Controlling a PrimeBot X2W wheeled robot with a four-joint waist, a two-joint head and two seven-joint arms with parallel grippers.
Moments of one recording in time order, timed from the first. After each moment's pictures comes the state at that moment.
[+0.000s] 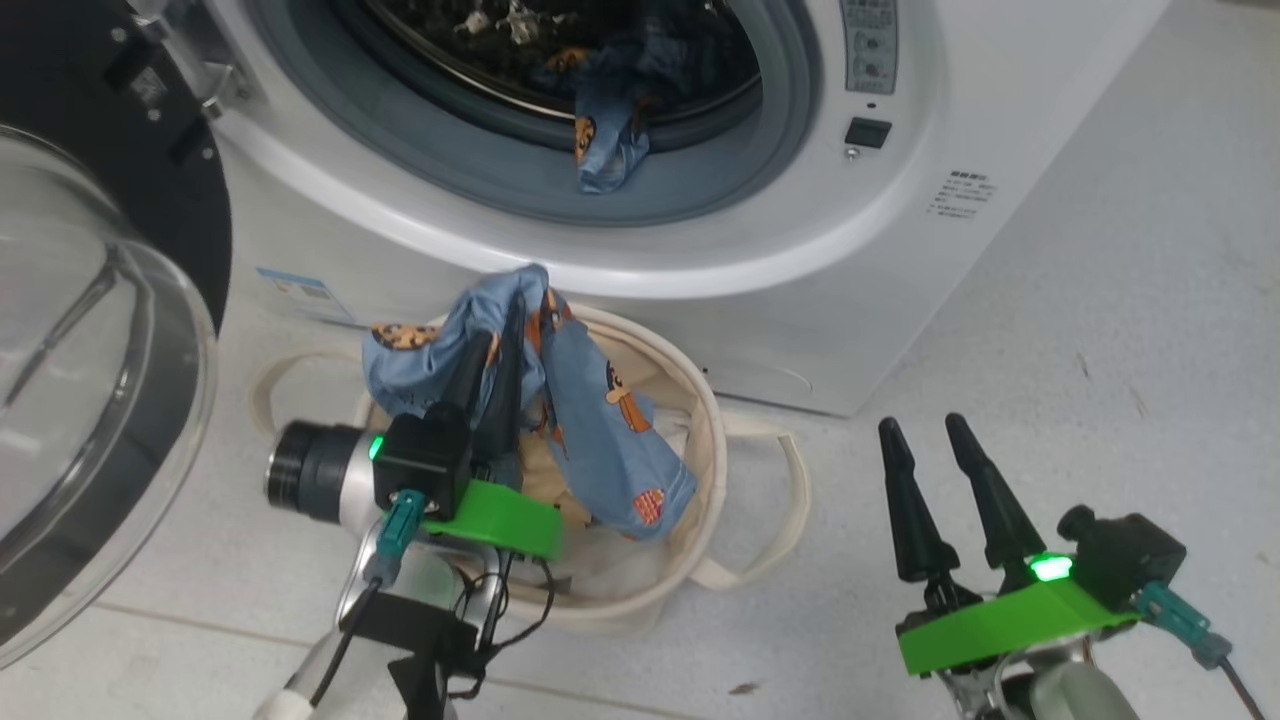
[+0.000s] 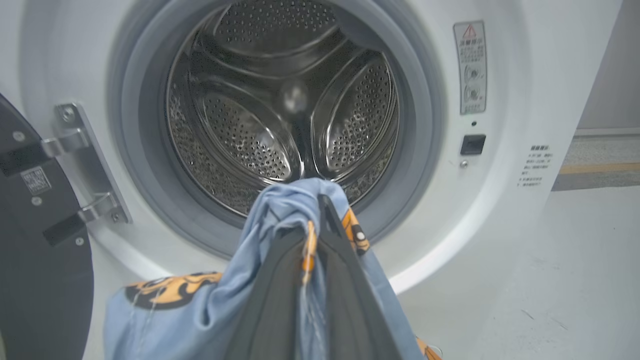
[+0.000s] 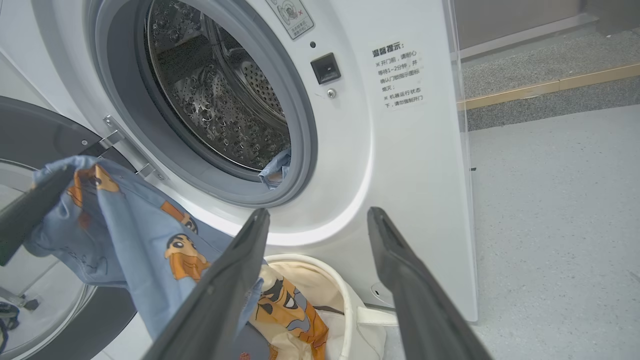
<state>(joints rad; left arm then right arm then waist) -0.48 0.09 -0.43 0.27 -0.14 0.24 -0.26 -0.09 -0.05 0.18 0.11 0.41 0.12 -0.25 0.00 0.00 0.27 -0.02</state>
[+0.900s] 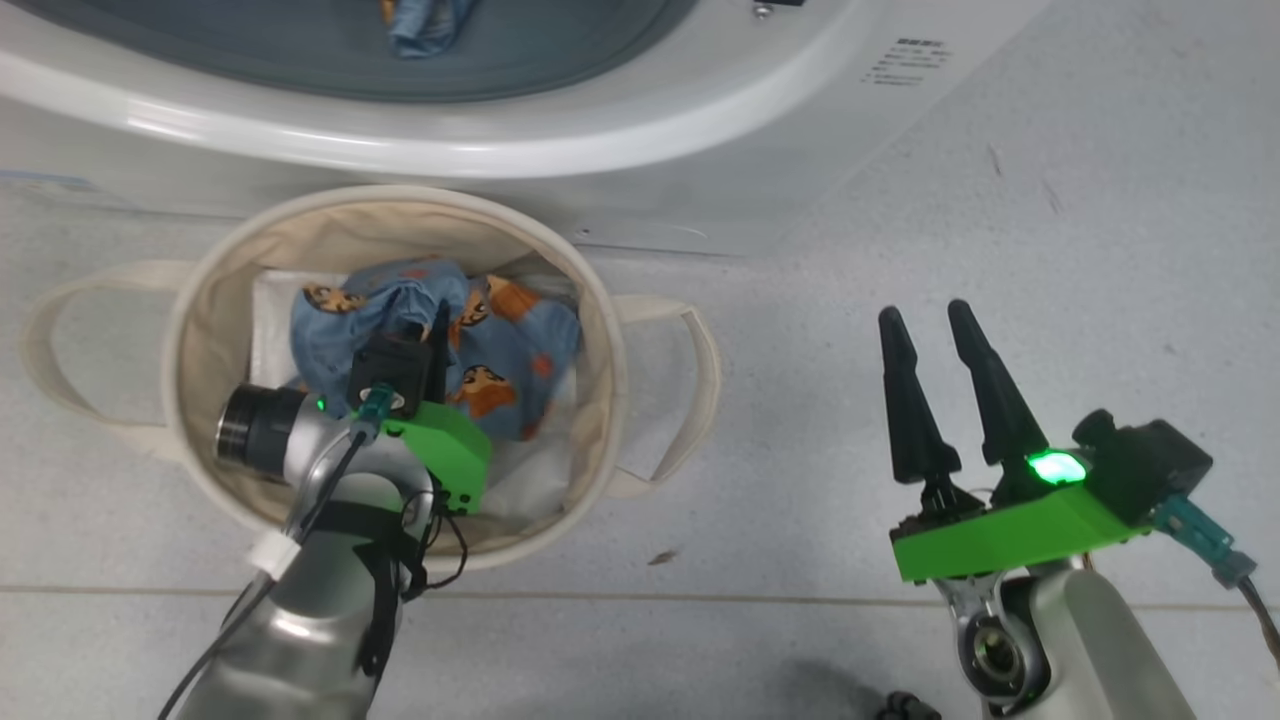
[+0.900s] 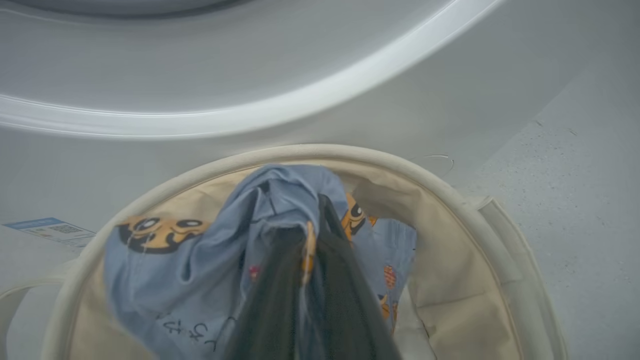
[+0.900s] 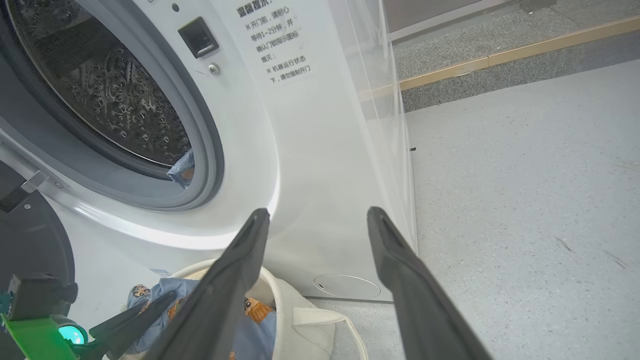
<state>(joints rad) -0.76 0.05 -0.37 0.95 -0.11 0.13 -0.26 -0.24 -0.05 0.19 0.07 0.44 0.12 -0.25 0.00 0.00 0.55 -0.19</state>
